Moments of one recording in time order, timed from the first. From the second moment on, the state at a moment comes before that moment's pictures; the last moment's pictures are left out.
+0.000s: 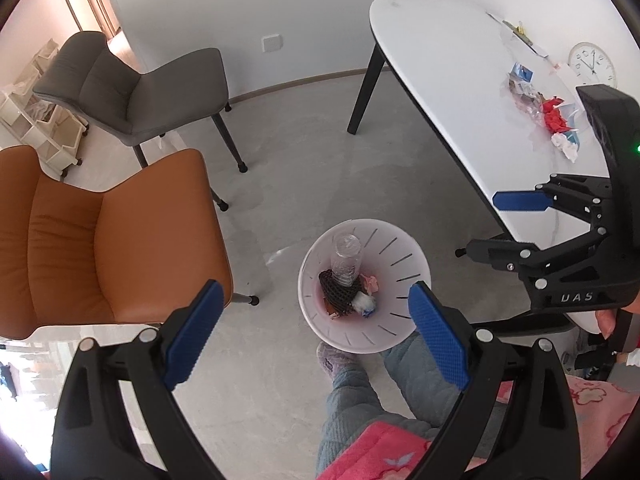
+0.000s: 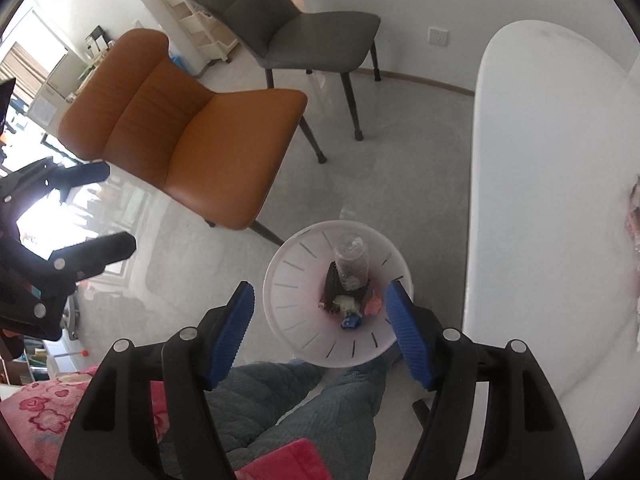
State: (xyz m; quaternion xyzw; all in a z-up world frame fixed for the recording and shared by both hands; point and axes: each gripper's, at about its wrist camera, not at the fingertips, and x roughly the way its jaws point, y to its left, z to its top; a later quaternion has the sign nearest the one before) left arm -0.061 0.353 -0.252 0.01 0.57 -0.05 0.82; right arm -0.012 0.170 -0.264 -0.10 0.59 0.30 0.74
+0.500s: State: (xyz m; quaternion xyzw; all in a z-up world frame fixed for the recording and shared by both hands) left arm -0.024 0.267 -0.204 0.05 0.52 -0.17 0.84; right arm 0.012 0.070 -0.199 -0.06 0.54 0.12 0.83
